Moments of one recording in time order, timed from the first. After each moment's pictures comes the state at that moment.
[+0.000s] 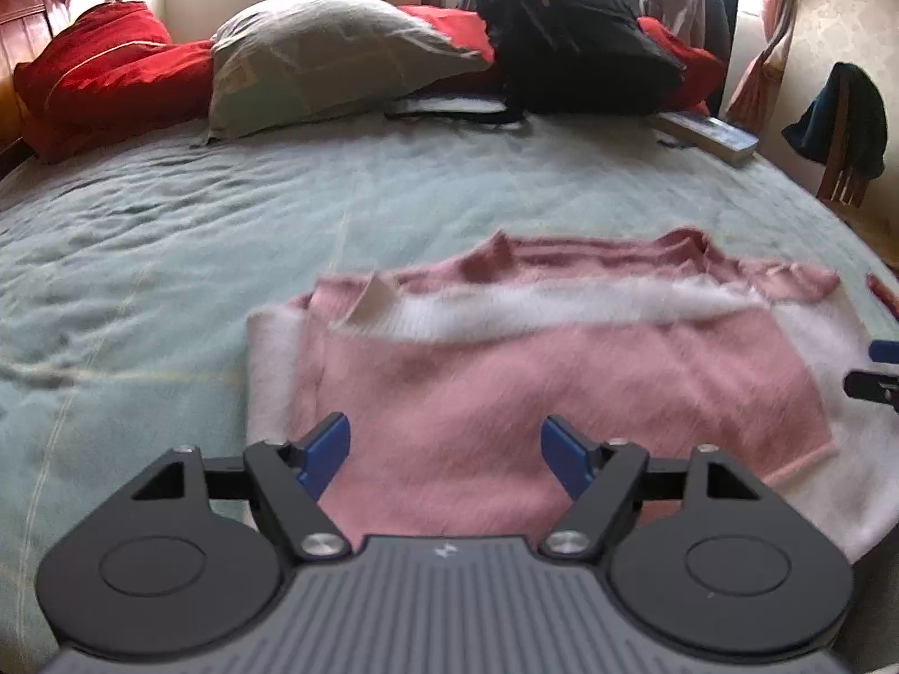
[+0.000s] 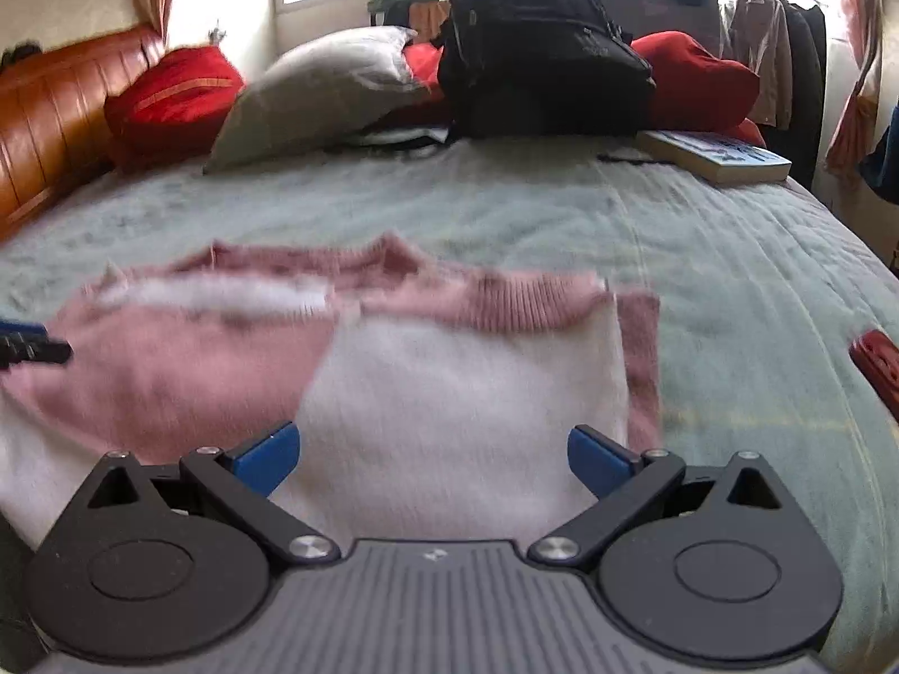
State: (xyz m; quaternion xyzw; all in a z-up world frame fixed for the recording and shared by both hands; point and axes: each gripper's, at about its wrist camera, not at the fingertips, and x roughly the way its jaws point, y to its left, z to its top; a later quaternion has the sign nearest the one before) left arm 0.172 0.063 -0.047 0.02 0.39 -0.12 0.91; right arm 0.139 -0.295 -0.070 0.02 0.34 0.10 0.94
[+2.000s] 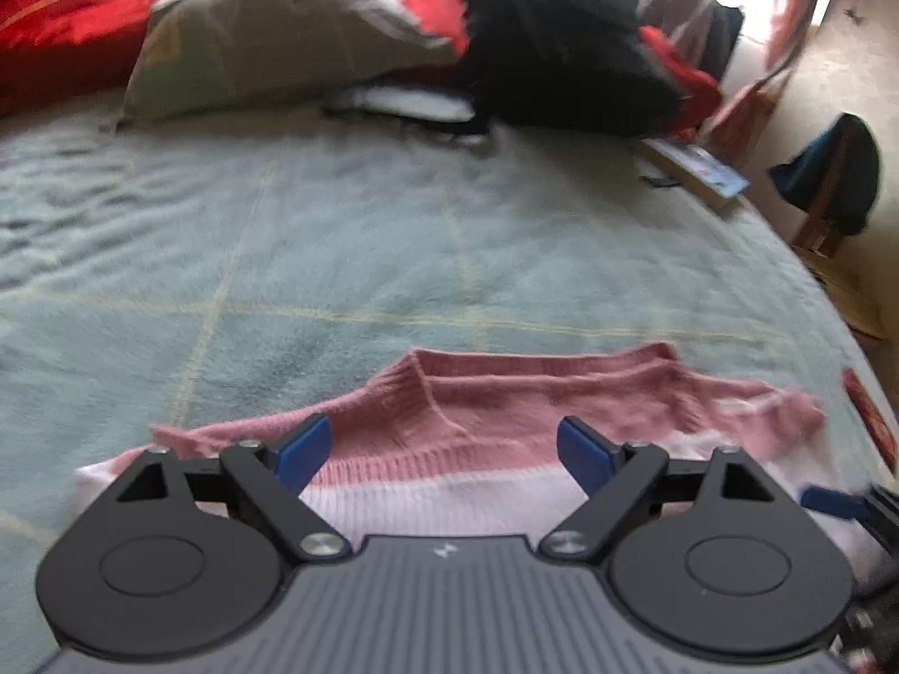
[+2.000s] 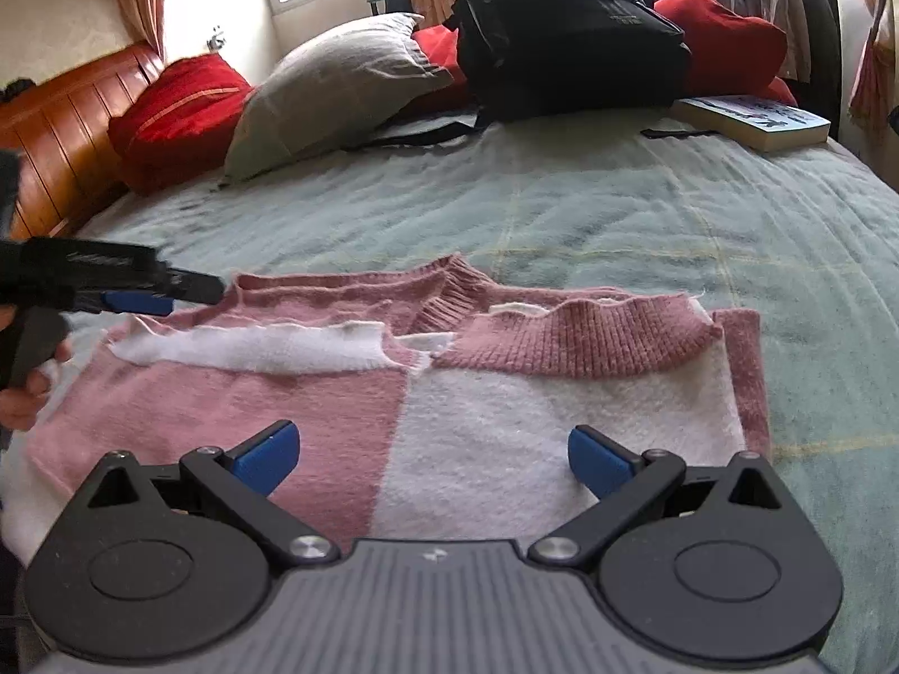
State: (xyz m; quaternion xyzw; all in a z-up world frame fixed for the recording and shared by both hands) left arm 0.264 0.022 -0.031 -0.05 0.42 -0.17 0.89; right arm 0.172 -0.272 -0.068 0.07 0.37 0.13 0.92
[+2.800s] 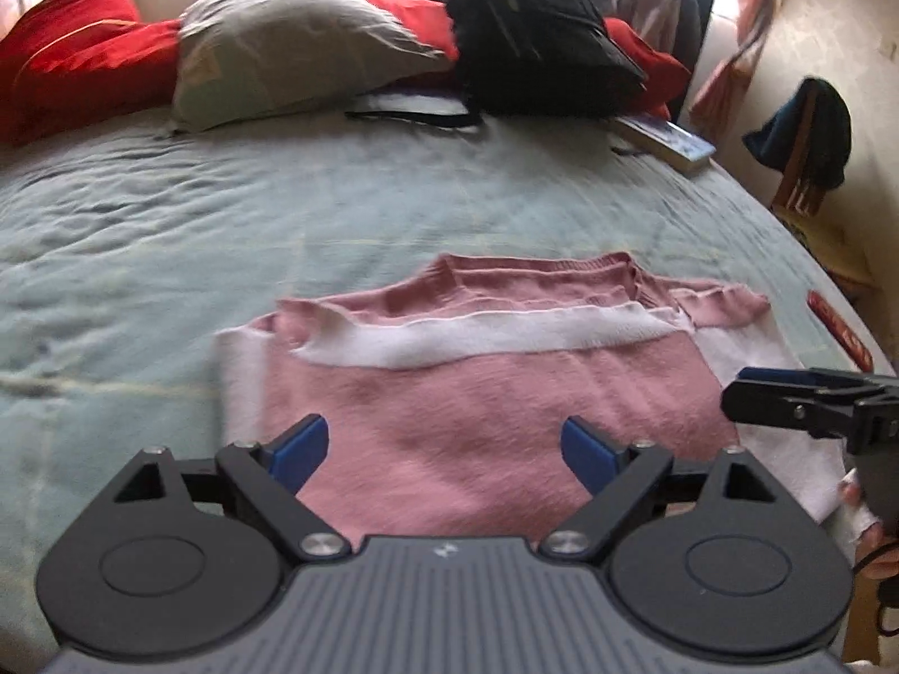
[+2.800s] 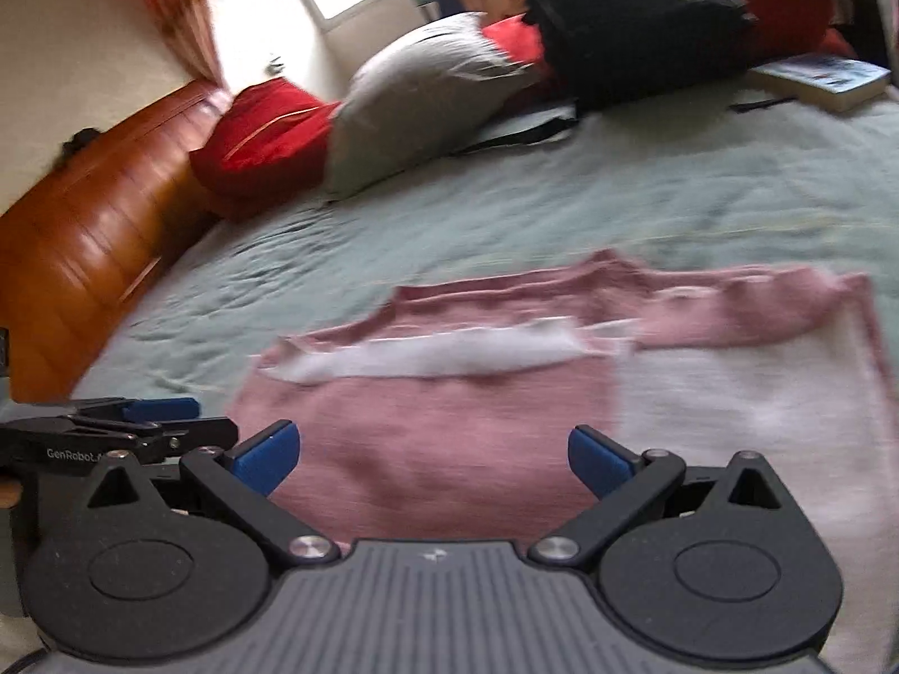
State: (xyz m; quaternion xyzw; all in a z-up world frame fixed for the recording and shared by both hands) left arm 0.164 0.080 -0.004 -0.02 0.42 -0.16 0.90; right arm 0.152 -0.219 -0.041 0.15 0.37 0.22 0.89
